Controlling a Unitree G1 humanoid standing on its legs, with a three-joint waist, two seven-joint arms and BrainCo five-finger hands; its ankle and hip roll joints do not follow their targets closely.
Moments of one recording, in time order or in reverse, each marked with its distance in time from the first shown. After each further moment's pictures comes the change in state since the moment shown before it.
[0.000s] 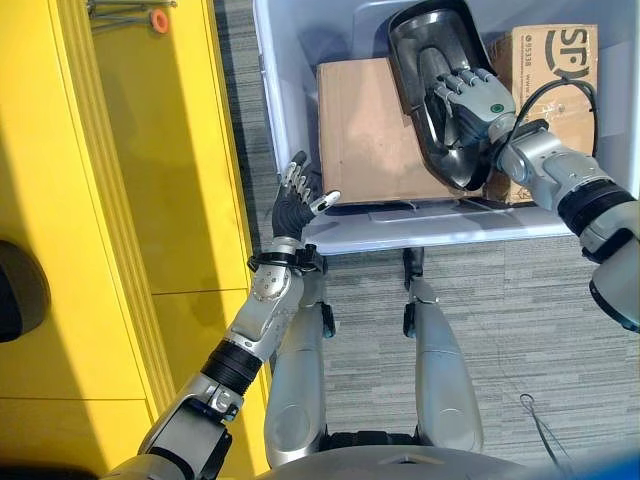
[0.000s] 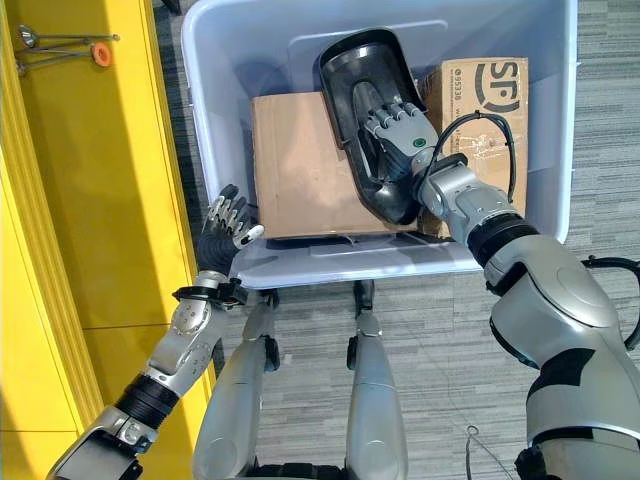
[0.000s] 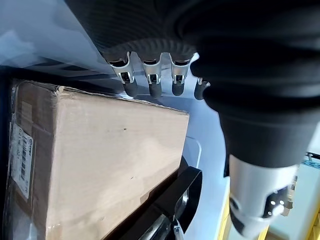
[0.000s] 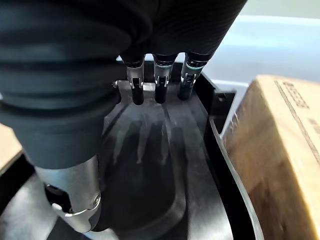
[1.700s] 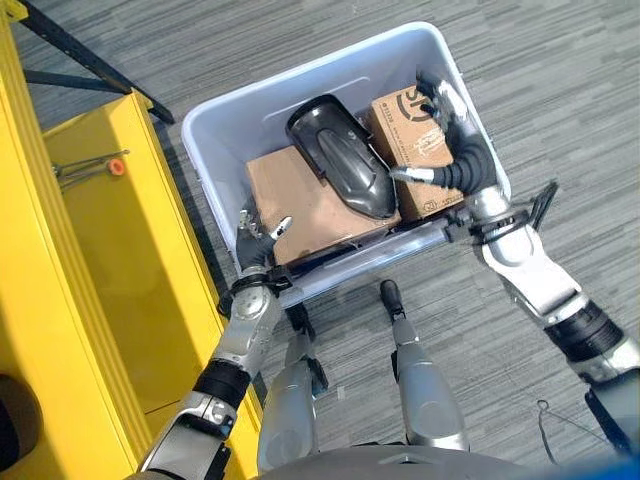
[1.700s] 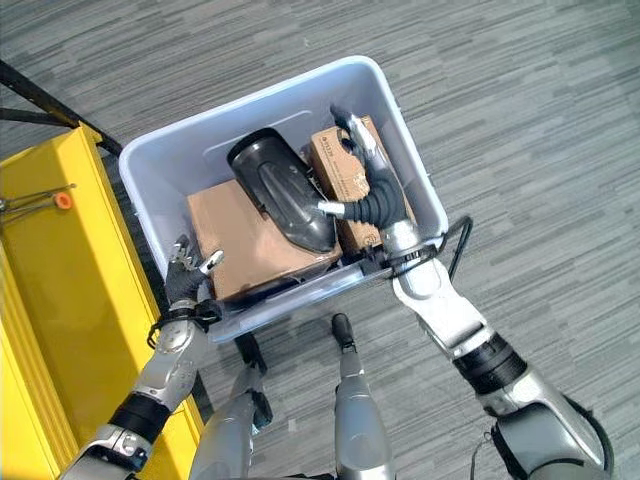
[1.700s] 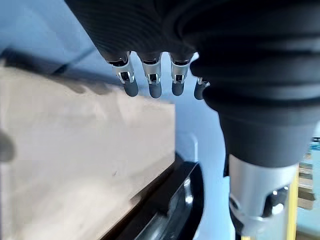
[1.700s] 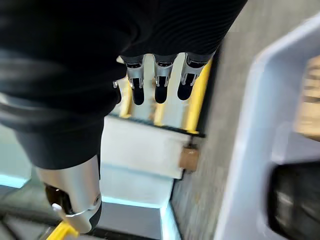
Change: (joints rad) left arm 0.130 -0.002 0.155 0.164 0.001 0.032 0.129; right arm 0.611 0.047 -0.593 -0.994 0.734 -0.136 0.032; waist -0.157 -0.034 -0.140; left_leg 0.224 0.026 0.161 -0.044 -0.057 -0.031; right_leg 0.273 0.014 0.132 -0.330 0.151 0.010
